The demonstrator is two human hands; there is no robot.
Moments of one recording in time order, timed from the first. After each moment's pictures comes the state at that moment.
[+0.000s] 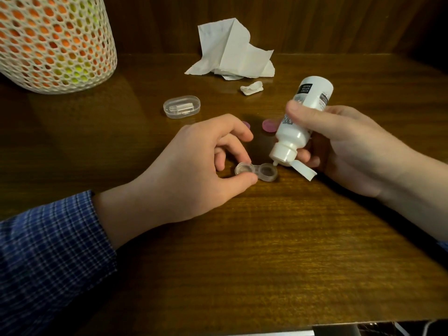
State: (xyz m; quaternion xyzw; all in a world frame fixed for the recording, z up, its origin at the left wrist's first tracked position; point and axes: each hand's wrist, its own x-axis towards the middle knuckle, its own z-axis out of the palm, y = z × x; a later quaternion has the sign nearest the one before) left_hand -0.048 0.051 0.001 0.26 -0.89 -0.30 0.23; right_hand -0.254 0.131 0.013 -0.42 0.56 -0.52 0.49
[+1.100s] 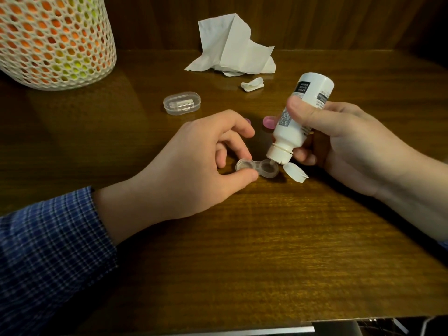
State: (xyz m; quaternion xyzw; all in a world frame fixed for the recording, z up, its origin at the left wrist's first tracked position) left_hand -0.048 0.050 0.001 0.25 -0.89 -0.30 0.22; right_hand -0.248 0.131 0.011 -0.42 0.56 -0.55 0.46
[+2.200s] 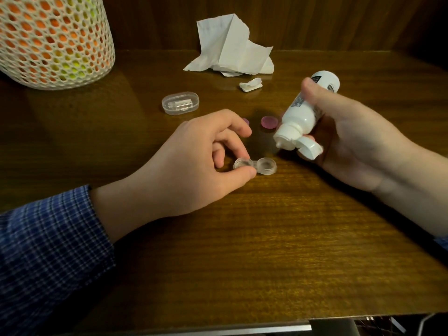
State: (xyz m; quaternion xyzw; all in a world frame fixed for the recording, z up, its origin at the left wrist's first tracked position) left_hand -0.049 0.049 0.000 0.26 -0.89 -0.31 0.22; right_hand -0.256 0.126 0.014 -0.31 0.55 -0.59 0.50
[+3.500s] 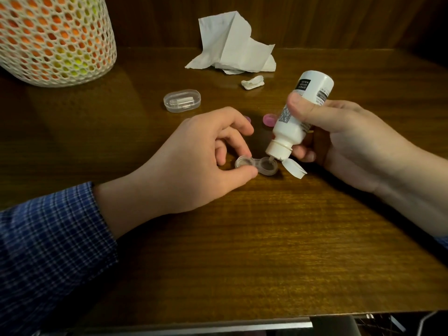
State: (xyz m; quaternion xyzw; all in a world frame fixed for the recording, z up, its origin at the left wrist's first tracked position) left_hand -0.049 0.049 0.001 0.26 -0.88 -0.32 0.22; right_hand -0.249 0.132 0.013 -0.42 0.57 -0.53 0.46
